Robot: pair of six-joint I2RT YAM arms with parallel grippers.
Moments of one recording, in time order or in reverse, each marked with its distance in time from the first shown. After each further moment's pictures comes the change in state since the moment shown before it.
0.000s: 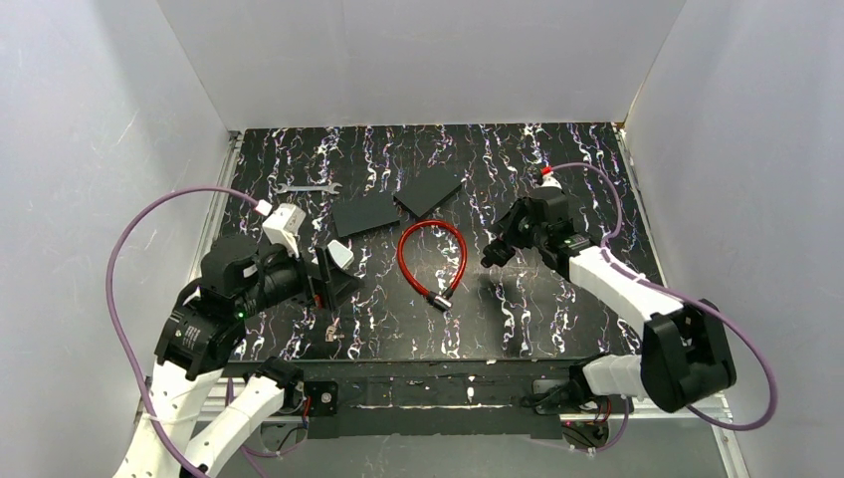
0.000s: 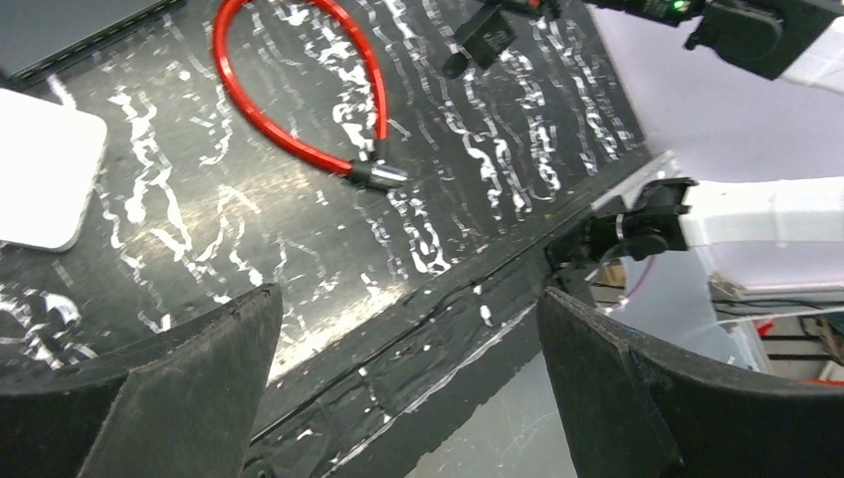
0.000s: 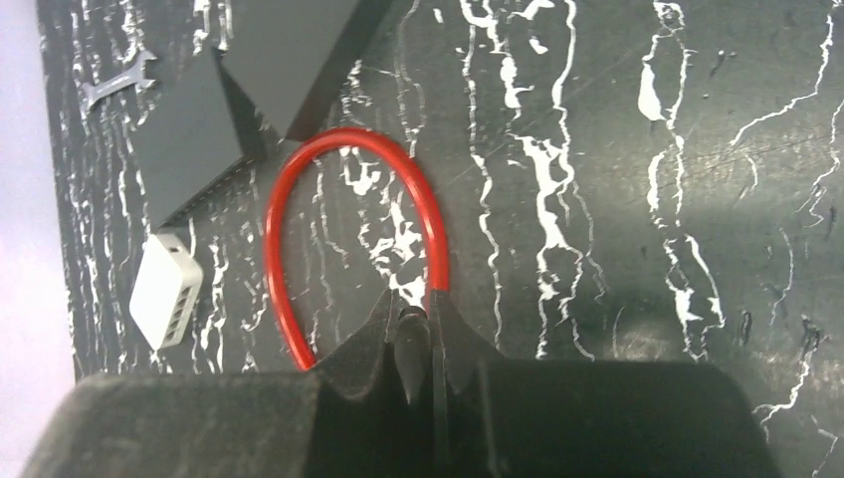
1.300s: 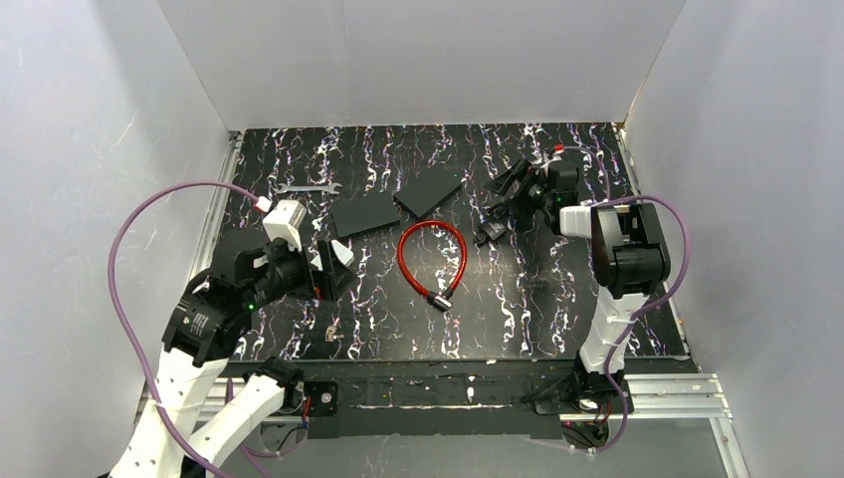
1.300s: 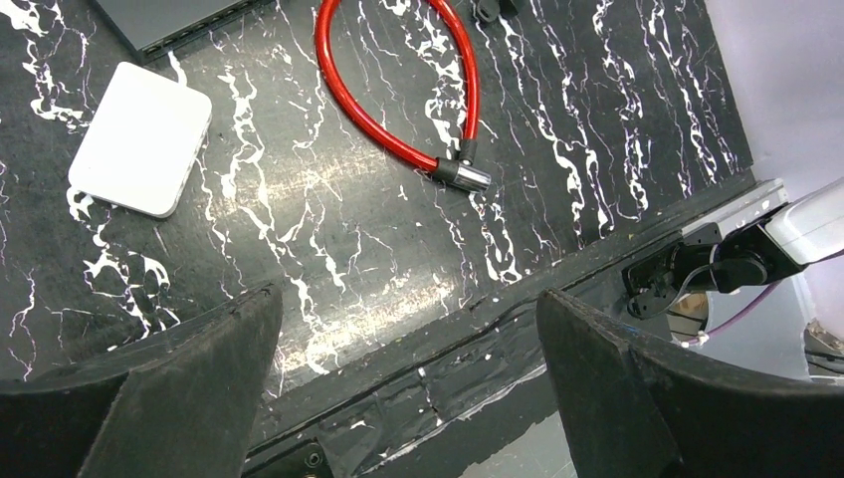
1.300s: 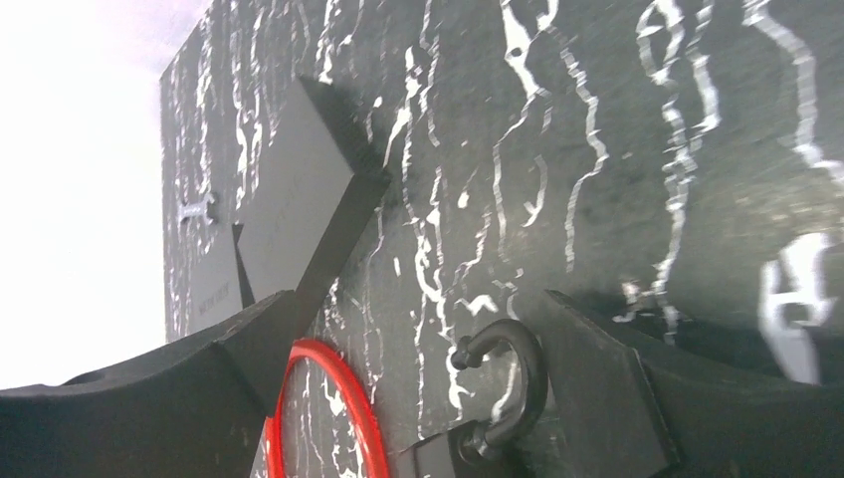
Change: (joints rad) left arm 0.000 0.053 0.002 -0.062 -0.182 0.050; right arm -0.314 0.695 0.239 0.578 -0.411 0.060
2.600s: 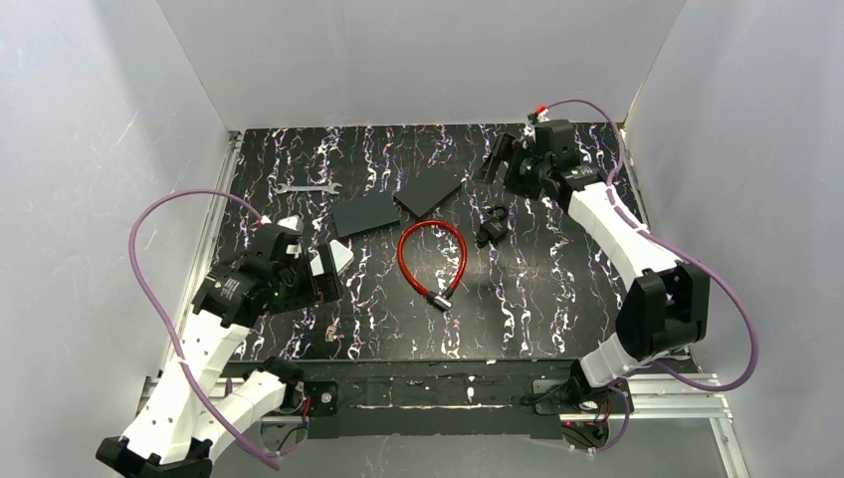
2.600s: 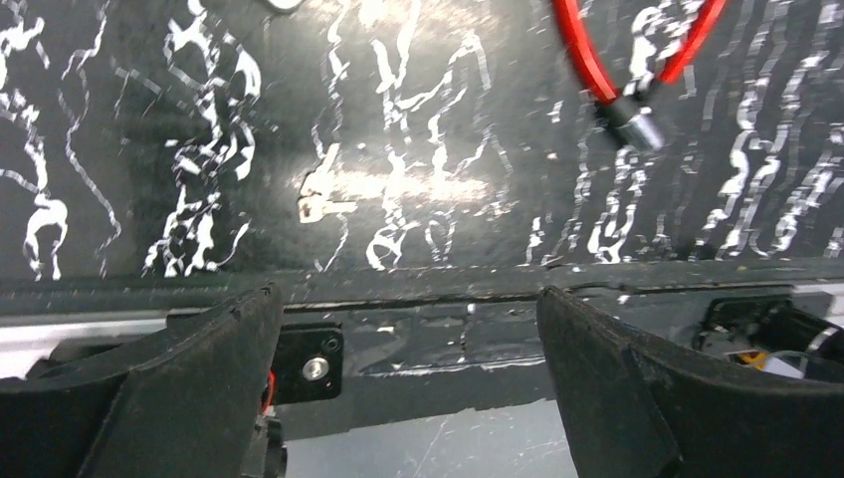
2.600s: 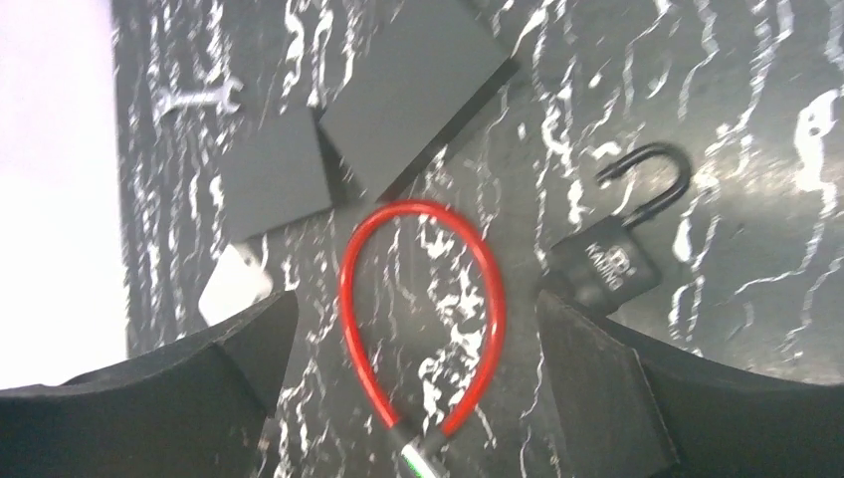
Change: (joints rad) left arm 0.000 0.139 -0.027 -0.231 -0.220 -0.220; right arm 0.187 -0.400 0.341 -0.928 0.262 -0.207
